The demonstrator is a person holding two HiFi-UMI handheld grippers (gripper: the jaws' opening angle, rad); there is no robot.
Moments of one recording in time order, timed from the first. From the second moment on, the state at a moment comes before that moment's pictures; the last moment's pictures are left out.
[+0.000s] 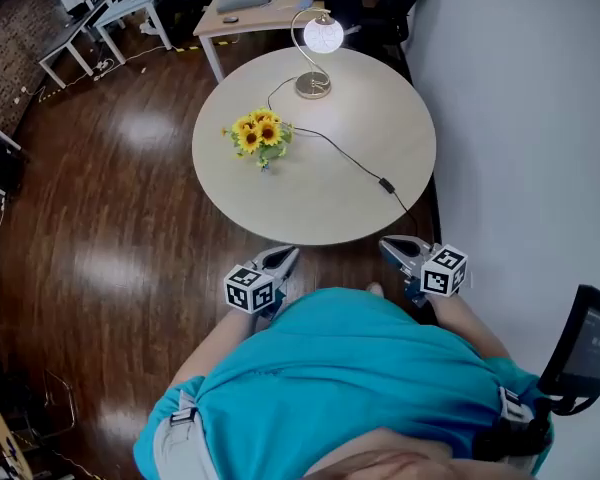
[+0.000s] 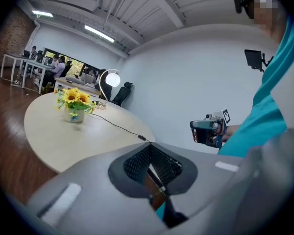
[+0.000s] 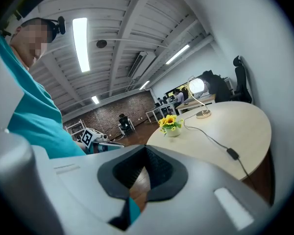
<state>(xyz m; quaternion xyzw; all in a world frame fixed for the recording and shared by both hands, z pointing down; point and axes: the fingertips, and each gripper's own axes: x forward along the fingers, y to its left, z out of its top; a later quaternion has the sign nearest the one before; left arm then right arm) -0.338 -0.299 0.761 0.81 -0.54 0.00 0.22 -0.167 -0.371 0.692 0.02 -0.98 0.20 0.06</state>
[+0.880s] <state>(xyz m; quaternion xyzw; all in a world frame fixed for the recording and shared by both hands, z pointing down) -0.096 -0.170 0.725 0.83 -0.49 -0.05 0.26 0.043 -0.217 0.695 0.01 -0.97 0.22 0.10</state>
